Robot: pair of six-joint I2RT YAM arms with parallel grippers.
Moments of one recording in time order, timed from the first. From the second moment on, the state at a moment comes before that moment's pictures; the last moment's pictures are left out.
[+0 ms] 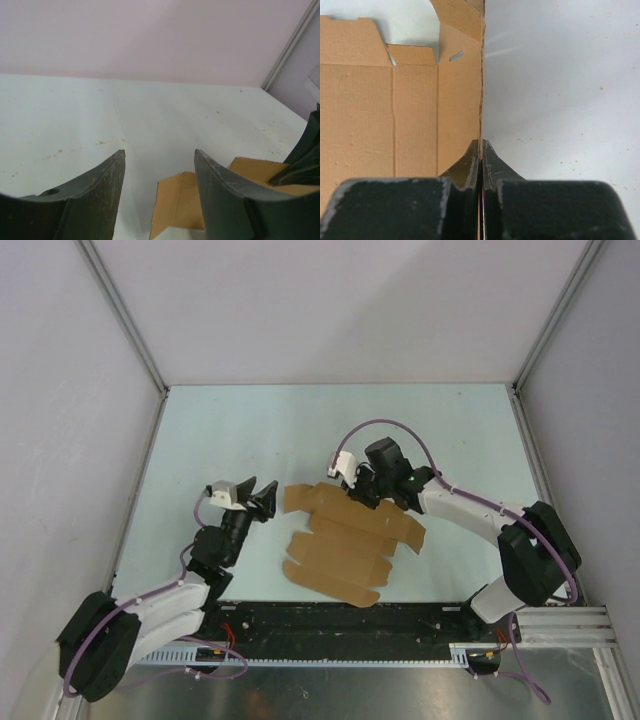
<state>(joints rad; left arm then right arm) -0.55 0.91 0.05 1.07 -0.23 -0.20 0.68 1.53 1.02 -0.25 -0.31 -0.51</state>
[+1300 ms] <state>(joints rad) -0.48 1.54 0.07 1.31 -0.23 -0.45 0.64 1.46 1.00 -0.28 -0.26 -0.72</state>
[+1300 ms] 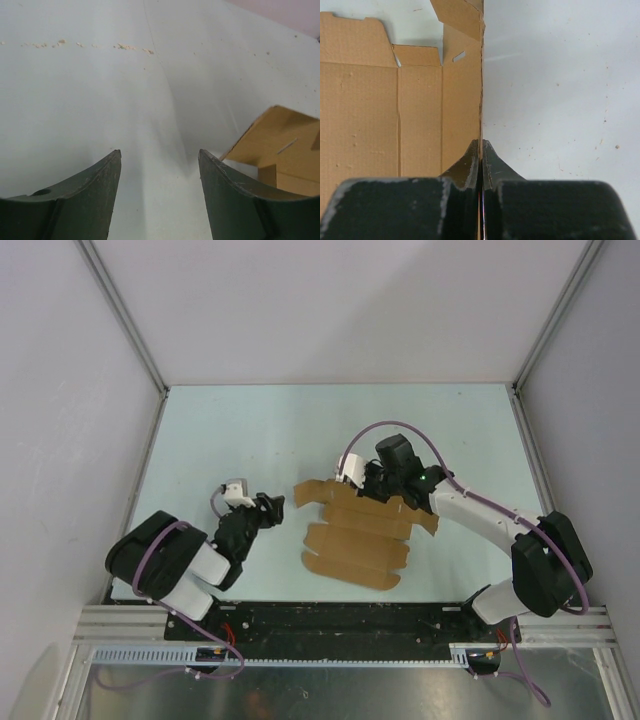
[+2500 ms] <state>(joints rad) -0.46 1.78 0.21 1.32 0.13 -0.37 0.65 1.50 1.00 -0.26 -0.35 -0.74</state>
